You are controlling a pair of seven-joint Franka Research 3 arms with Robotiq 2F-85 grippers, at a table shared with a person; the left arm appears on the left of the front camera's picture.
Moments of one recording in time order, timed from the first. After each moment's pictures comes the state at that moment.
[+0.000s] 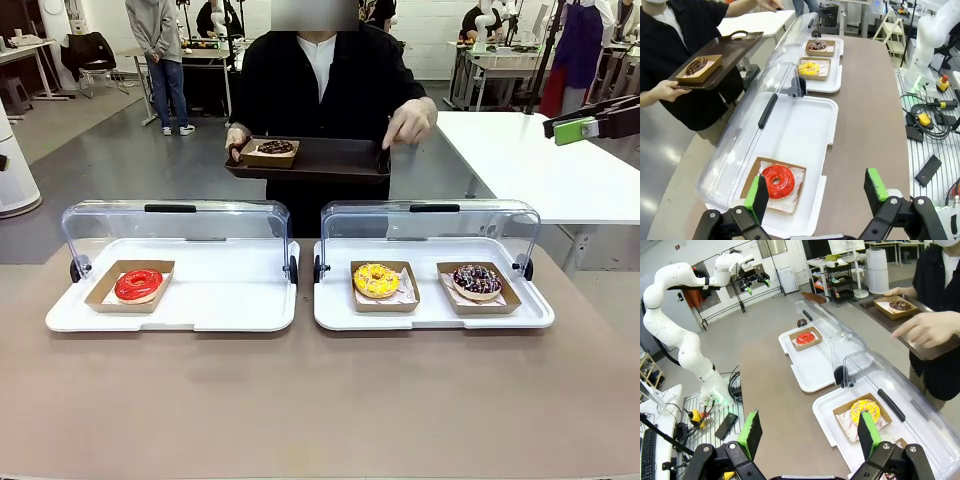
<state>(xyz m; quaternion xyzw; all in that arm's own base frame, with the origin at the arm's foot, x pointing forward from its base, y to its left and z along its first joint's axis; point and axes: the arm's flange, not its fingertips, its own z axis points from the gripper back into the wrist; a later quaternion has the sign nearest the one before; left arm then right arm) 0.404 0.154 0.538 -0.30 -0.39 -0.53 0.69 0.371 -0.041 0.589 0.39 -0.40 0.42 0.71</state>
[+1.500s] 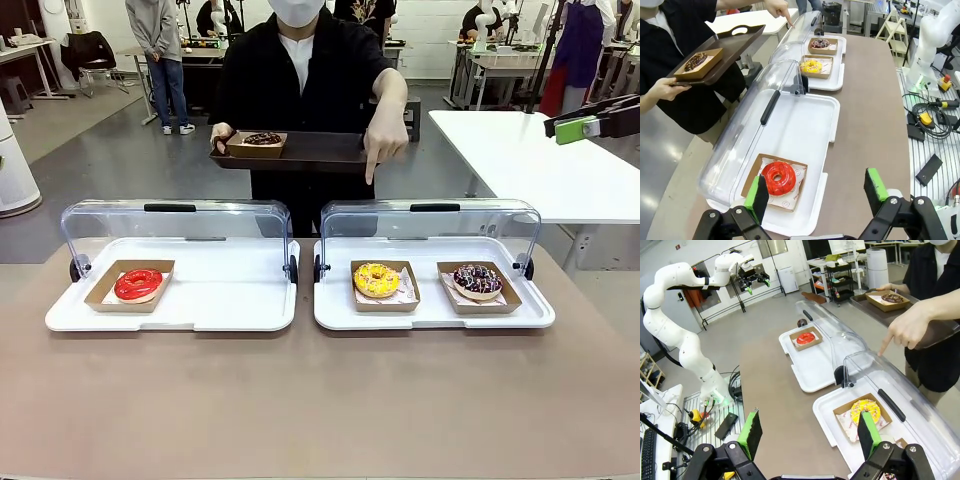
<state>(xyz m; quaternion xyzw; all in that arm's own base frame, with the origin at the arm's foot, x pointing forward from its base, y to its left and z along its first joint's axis) 0.402 0.157 0.538 -0.30 -0.39 -0.53 0.69 0.371 -0.041 0.589 0.39 -0.40 0.42 0.71</state>
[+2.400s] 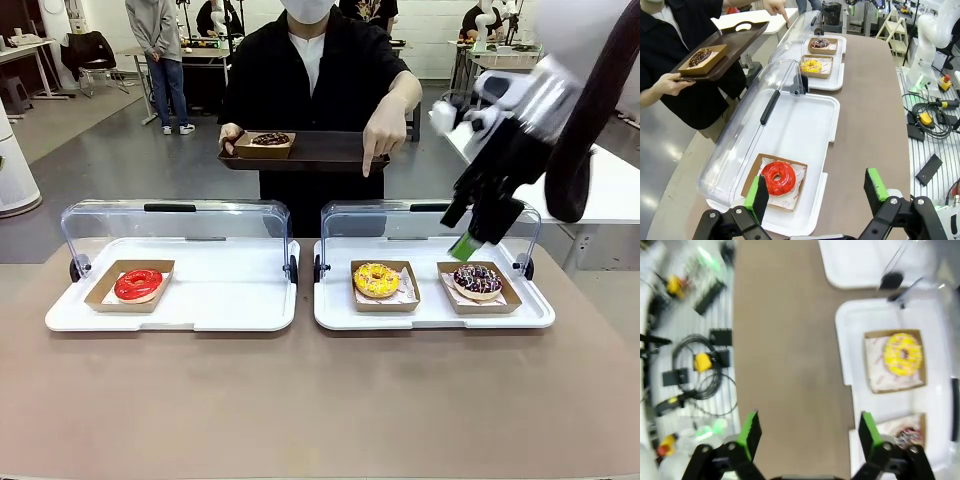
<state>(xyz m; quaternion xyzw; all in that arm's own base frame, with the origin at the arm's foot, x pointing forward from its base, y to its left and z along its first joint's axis) 0.402 0.156 0.538 -0.30 -0.39 -0.53 0.69 0.377 0.152 0.523 0.13 -0.13 0.66 0.73</state>
